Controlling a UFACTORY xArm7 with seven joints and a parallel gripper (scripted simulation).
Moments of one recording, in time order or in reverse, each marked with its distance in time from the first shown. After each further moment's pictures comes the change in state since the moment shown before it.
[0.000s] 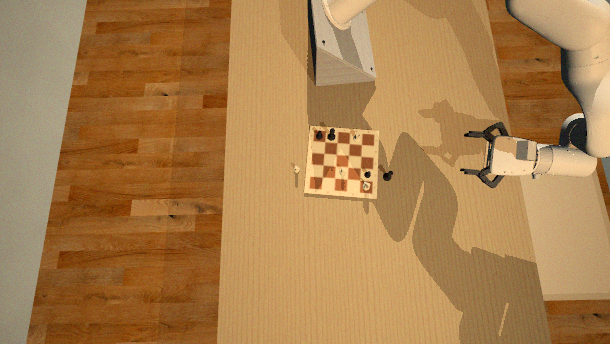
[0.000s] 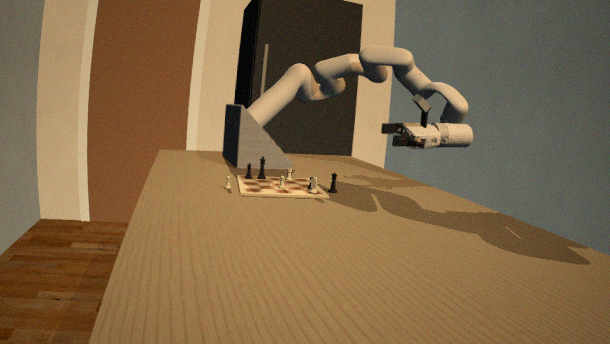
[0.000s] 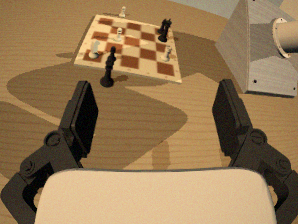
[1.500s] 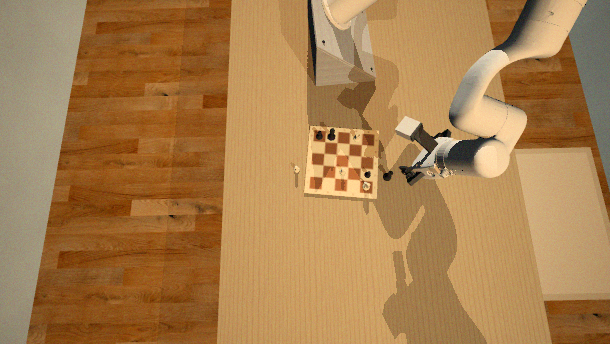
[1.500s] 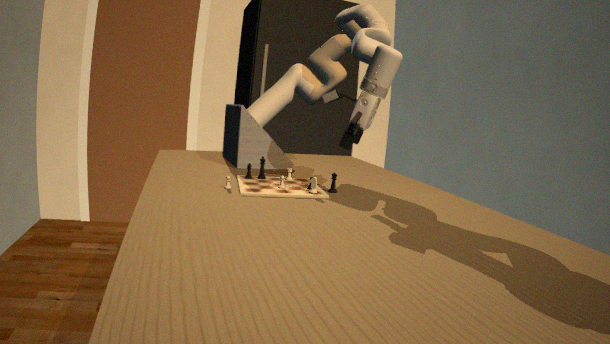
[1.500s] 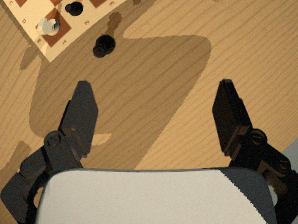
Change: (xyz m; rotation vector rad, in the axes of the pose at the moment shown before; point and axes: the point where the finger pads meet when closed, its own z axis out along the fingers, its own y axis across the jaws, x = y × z) arm -0.014 -0.023 0.128 -0.356 -1.203 0.501
